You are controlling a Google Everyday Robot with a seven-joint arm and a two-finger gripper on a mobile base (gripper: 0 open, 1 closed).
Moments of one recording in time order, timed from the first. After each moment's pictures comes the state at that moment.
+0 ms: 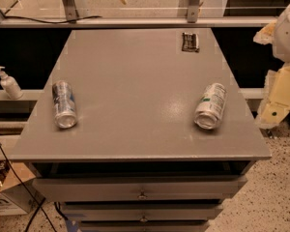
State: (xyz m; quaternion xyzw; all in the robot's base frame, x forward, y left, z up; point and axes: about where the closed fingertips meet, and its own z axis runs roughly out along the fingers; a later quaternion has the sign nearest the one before) arm 0.438 -0.217 0.977 -0.60 0.78 -0.03 0.16
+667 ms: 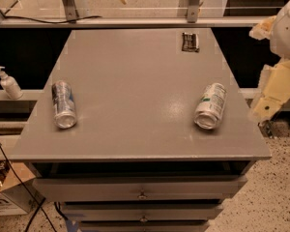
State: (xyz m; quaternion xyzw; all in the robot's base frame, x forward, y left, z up) arm 0.450 -0.208 0.980 -0.60 0.77 -0.02 0.20
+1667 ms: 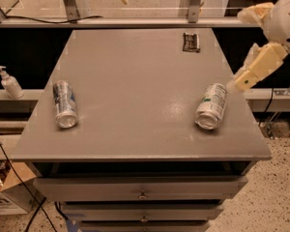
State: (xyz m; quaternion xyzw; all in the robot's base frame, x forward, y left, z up) arm 0.513 -0.186 0.992 -0.58 0.72 0.10 0.37
